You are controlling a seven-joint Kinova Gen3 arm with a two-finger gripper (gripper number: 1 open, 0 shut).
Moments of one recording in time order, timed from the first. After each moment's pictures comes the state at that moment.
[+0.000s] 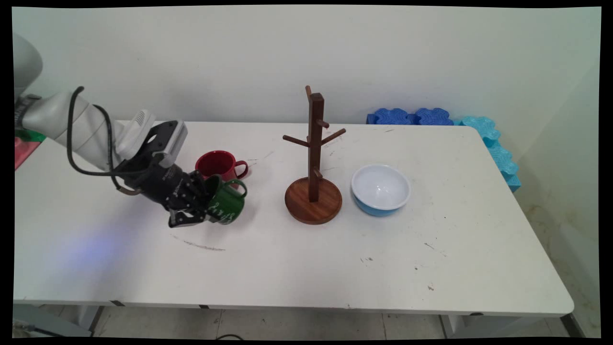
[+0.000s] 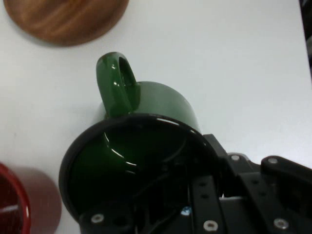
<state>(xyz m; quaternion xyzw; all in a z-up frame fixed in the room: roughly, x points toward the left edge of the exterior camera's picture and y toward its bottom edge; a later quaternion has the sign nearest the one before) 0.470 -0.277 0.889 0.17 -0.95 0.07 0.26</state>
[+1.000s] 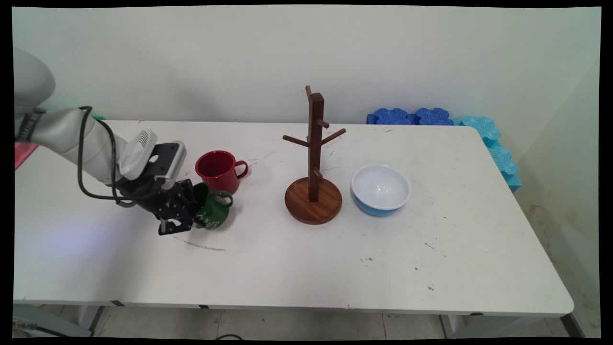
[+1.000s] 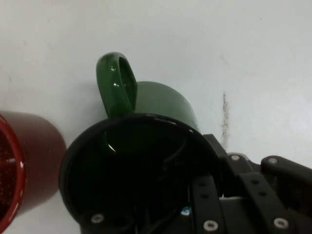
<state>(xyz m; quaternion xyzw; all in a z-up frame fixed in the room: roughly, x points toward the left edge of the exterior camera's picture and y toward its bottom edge) 0.476 -0.272 0.863 0.15 -0.97 0.08 0.18</state>
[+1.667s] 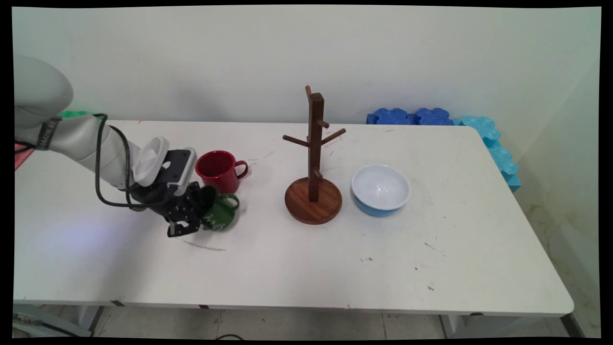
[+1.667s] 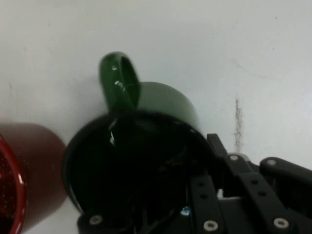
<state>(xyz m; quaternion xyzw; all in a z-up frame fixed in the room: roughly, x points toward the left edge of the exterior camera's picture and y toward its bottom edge) 0.463 -0.279 0.850 0.14 -0.97 0.09 0.17</state>
